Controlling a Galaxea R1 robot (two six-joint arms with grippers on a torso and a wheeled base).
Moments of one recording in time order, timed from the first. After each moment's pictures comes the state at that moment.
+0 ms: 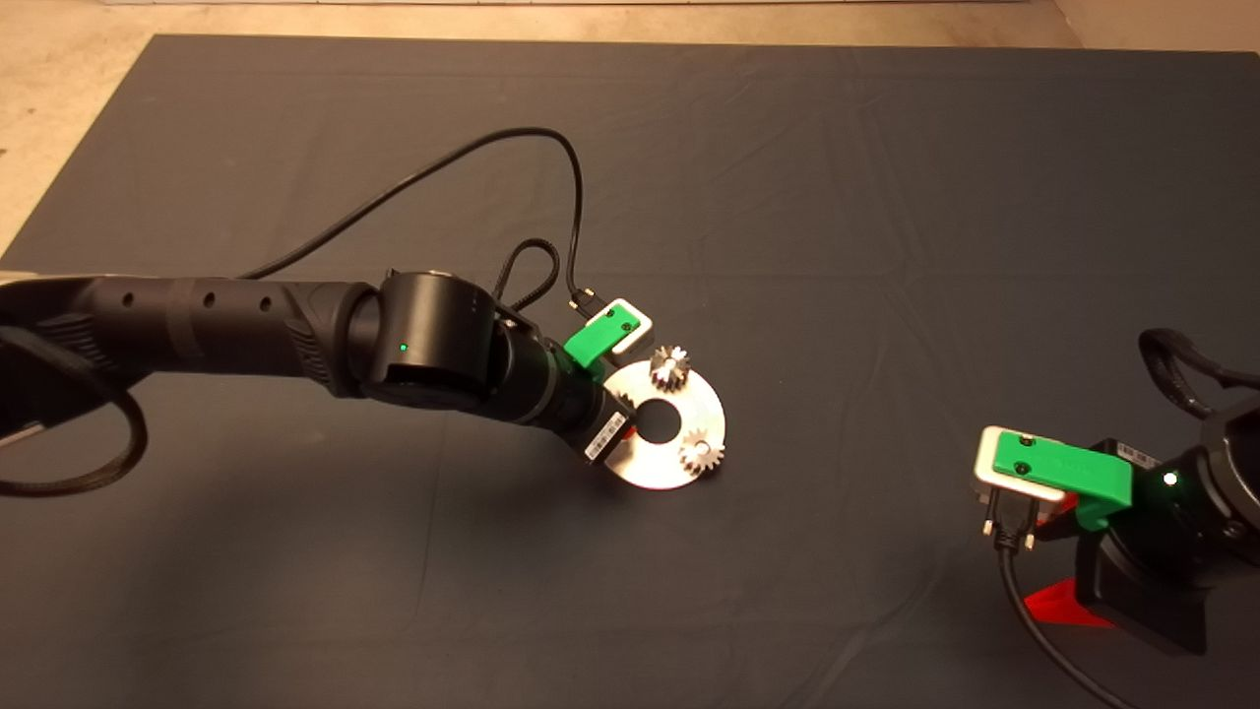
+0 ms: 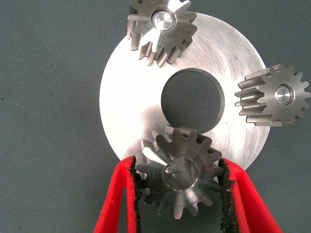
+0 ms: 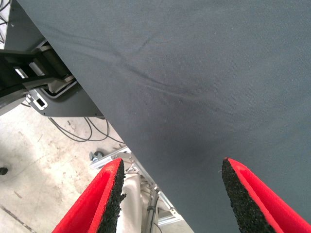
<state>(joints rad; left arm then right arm) -0.24 2.54 -0.88 0.72 1.15 -0.90 0.46 2.13 -0.37 -0.09 -1.53 0.82</state>
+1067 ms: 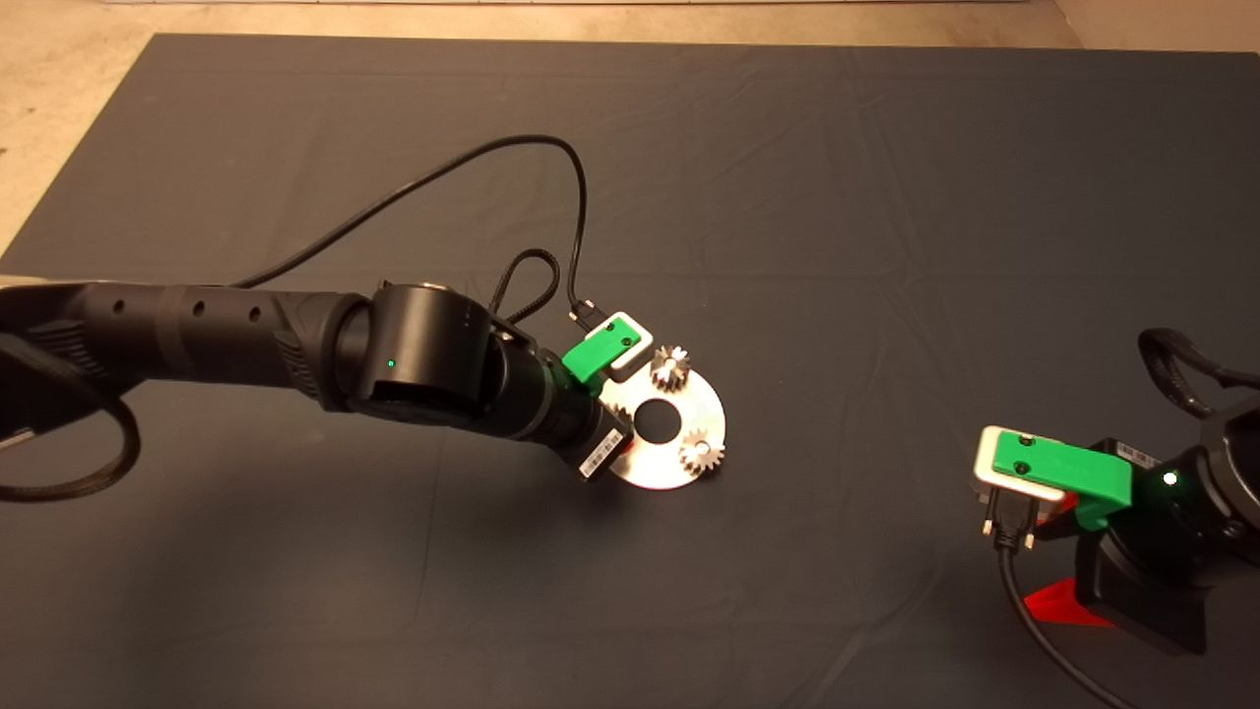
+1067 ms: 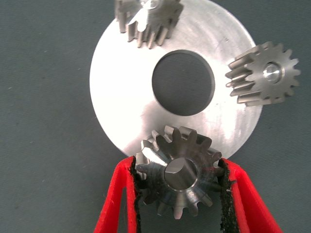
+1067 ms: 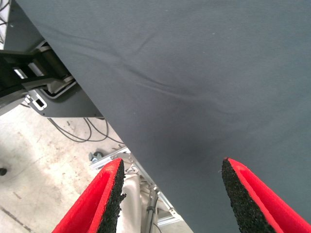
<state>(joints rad) -0.24 2.52 -0.83 0.72 1.18 -0.90 0.47 2.14 -0.37 -0.09 -1.53 0.82</state>
